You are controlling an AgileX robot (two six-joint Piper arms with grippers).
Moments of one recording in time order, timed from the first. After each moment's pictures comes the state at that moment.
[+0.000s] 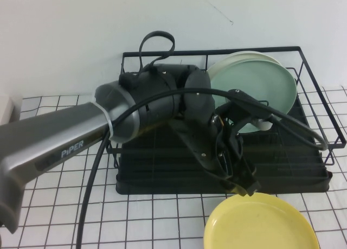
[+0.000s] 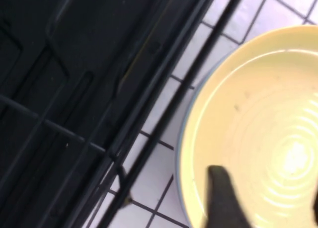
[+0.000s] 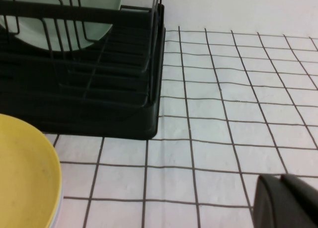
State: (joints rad) right arm -0.02 -0.01 0.02 0.07 0.41 -0.17; left arm -0.73 1.89 -1.55 -0.38 0.94 0.38
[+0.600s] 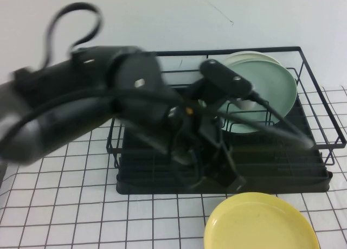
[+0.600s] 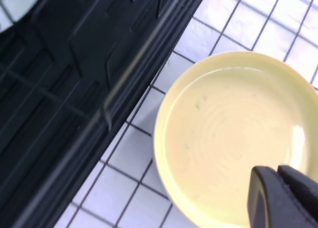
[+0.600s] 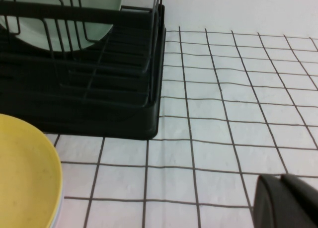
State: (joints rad) right arm -0.02 -0.01 0.02 0.07 0.41 -0.17; left arm -0.73 1.59 -1.39 -0.39 0.88 0.36
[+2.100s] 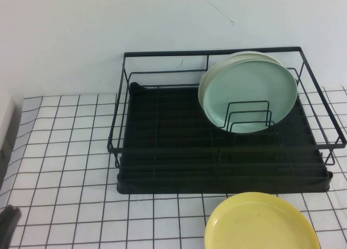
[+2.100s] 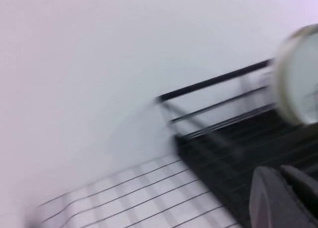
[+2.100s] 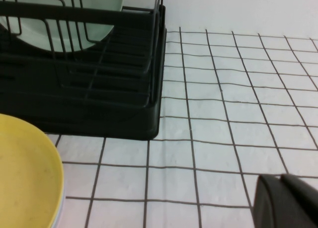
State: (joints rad) right arm -0.02 -0.01 0.02 0.07 0.41 -0.17; left arm -0.42 0.18 -0.01 -0.36 -0.16 0.50
